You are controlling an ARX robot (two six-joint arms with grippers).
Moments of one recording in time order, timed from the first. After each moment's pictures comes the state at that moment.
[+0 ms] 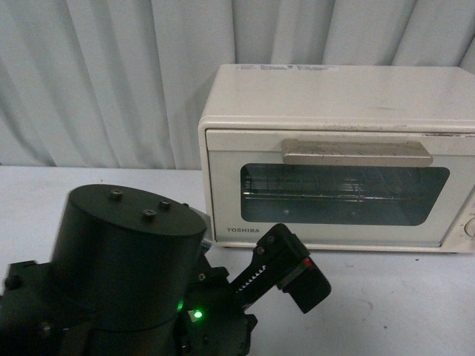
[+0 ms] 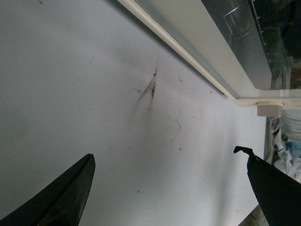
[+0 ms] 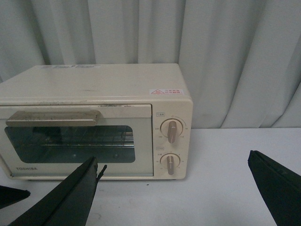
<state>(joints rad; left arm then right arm) -0.63 2.00 0.61 0.84 0.13 -1.13 0.00 0.00 0.01 0.00 0.00 -0.01</state>
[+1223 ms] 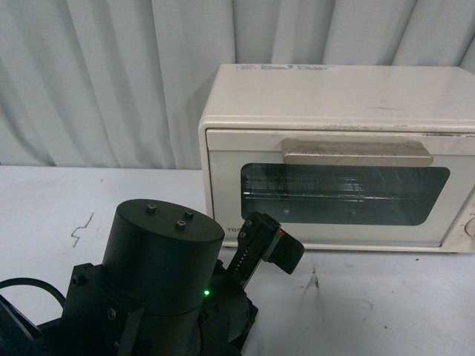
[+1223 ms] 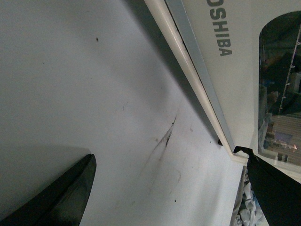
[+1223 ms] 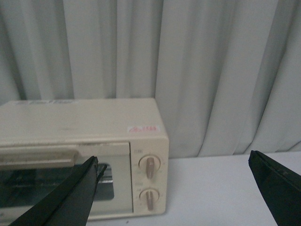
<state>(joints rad) -0.60 2.16 0.69 0.92 0.04 -1.36 0.06 0.07 0.01 0.16 0.16 -0.05</state>
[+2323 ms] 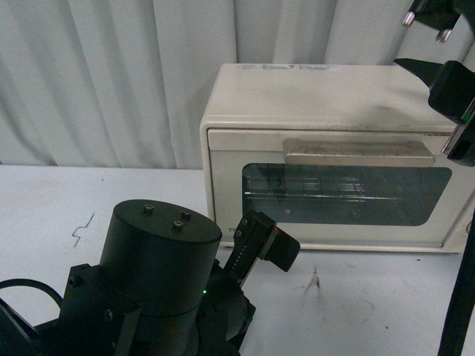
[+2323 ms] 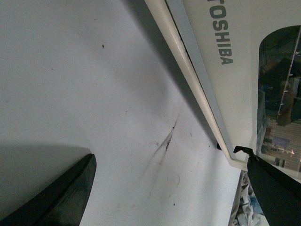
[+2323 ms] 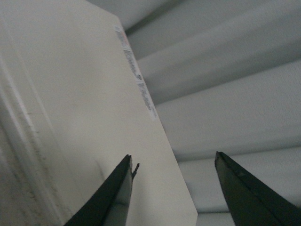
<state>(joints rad) -0.60 2.16 0.69 0.93 0.03 -1.38 0.21 1.49 0.72 0.61 -0.16 -1.12</state>
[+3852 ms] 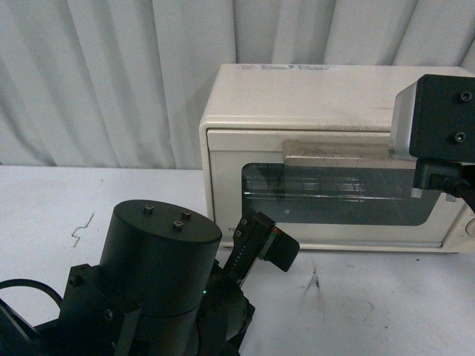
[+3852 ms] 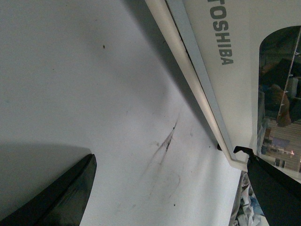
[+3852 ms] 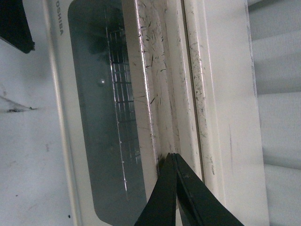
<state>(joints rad) -0.59 2.16 0.69 0.92 0.02 -1.38 0.15 1.53 0.70 0.31 -0.32 -1.36</state>
